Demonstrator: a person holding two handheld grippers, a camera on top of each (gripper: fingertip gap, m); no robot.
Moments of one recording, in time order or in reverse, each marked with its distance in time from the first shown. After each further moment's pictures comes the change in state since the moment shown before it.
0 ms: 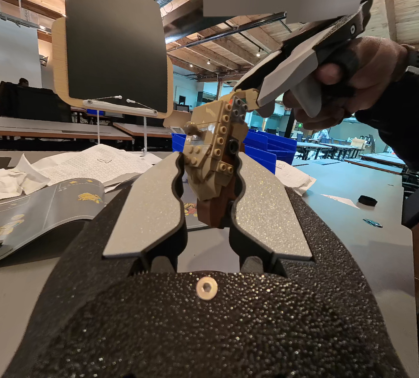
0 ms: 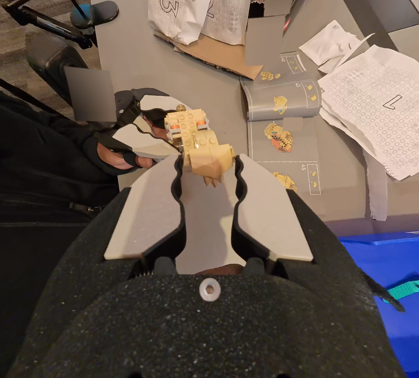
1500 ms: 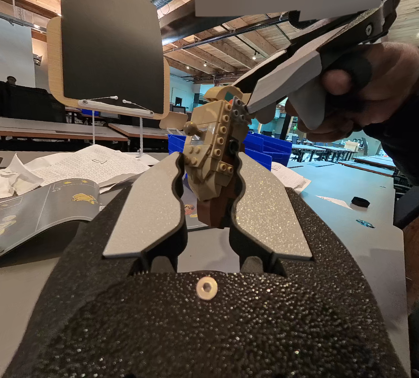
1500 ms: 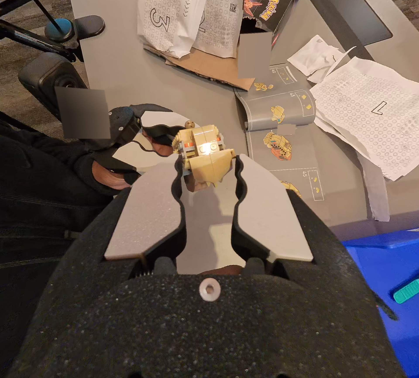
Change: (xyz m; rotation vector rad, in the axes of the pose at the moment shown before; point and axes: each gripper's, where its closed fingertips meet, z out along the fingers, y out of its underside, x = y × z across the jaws) left arm 0.003 -0.001 -0.001 0.010 0.016 -0.016; right arm -0.016 -0.008 0.017 0.050 0.103 0.008
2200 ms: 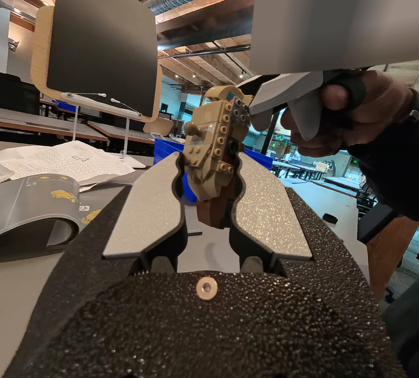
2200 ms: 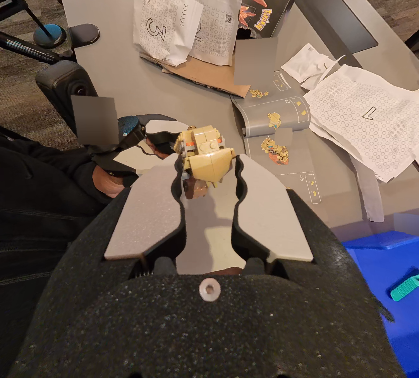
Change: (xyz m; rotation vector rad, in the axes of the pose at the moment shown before) left arm -0.001 -0.006 -0.002 0.055 0.048 -0.131; right arm -0.005 -0.009 0.002 0.017 0.042 0.002
